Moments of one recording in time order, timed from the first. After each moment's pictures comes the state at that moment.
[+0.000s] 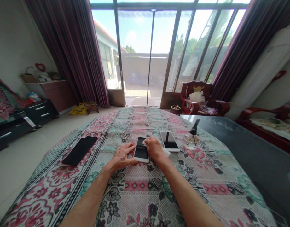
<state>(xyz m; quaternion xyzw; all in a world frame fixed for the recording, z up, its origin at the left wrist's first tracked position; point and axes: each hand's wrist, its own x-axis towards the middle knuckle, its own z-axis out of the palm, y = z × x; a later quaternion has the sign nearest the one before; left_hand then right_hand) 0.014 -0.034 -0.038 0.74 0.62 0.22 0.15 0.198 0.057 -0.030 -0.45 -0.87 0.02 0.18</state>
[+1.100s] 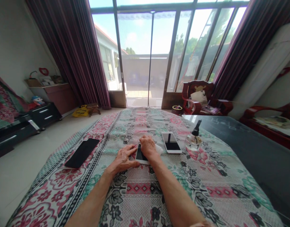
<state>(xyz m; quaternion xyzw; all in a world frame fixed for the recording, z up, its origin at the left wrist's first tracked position) 0.012 -0.029 -0.044 0.73 0.63 0.21 0.15 0.153 0.060 -0.027 -0.49 -0.86 0.02 0.15</state>
